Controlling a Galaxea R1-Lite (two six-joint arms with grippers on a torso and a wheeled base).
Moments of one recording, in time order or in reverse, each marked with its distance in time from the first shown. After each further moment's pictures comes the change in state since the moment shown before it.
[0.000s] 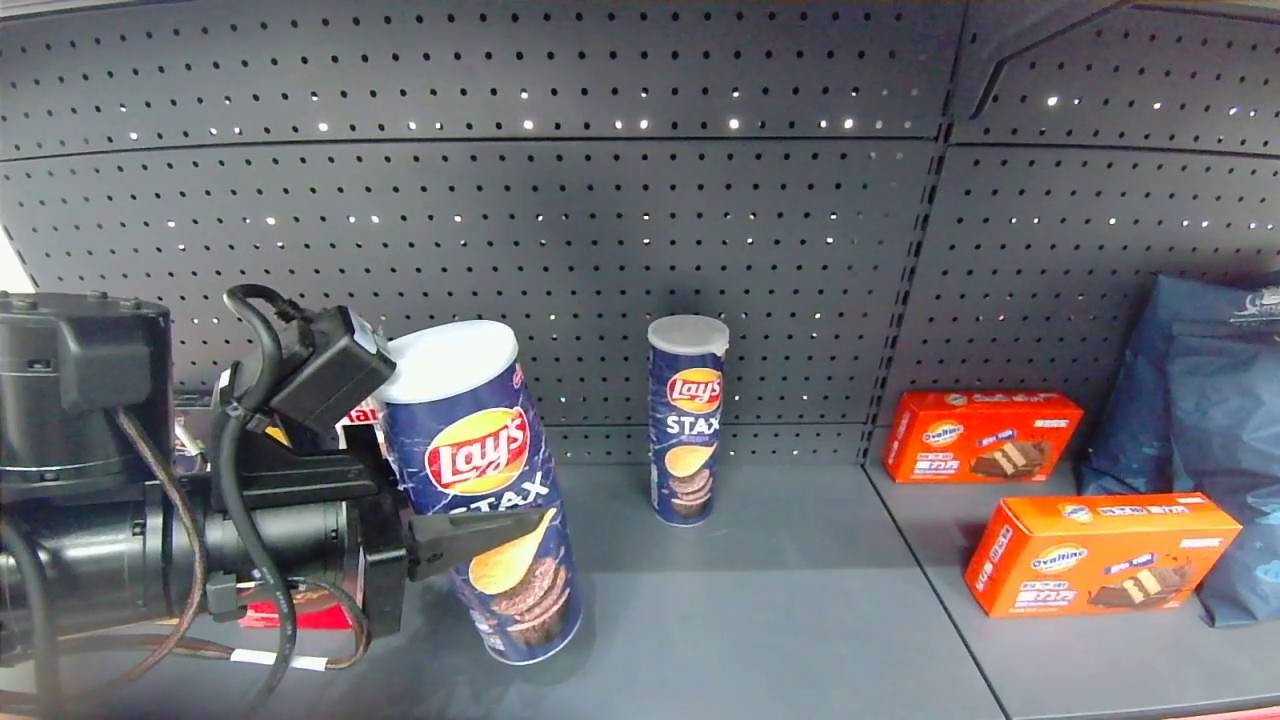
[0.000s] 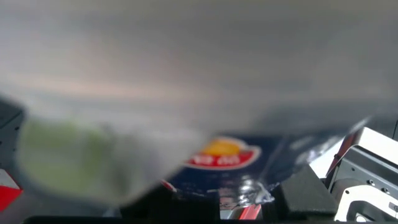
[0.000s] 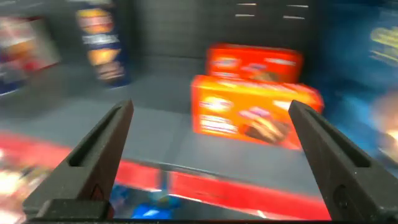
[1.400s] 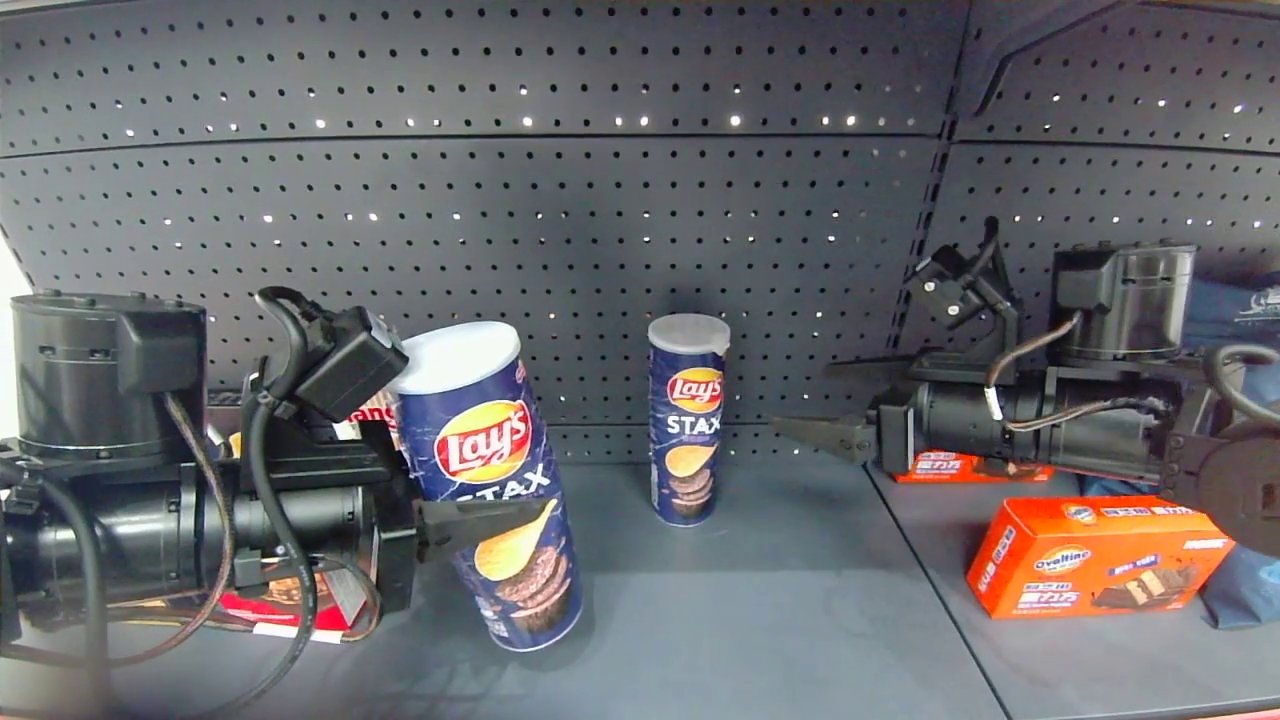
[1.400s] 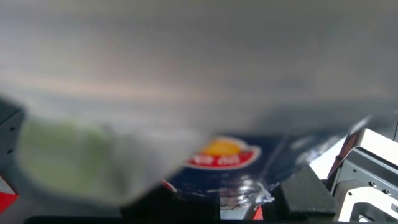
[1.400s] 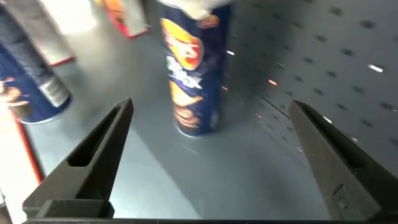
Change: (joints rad) left arm 0.054 0.059 -0.012 -0.027 -0.069 0.003; right arm 0.298 1.301 -0.577 -0.489 0.301 -0.133
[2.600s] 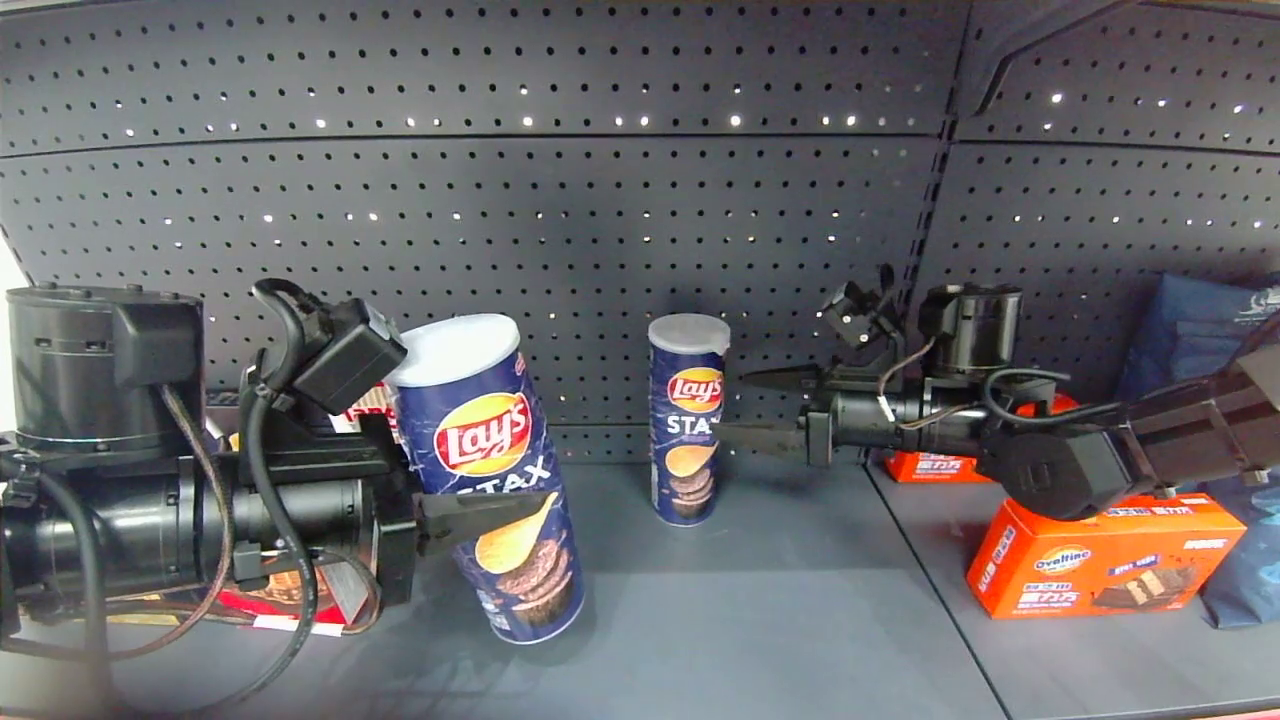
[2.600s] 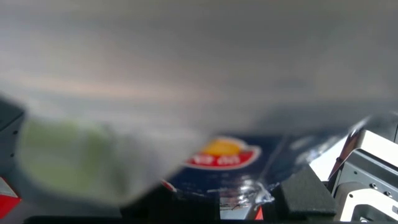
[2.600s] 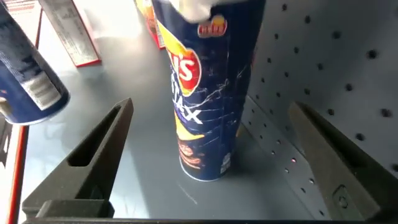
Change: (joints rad) left arm 0.000 0.001 -0.012 -0.001 -0.001 0.000; right arm -0.039 0.315 -0.170 -0.195 0.291 -0.001
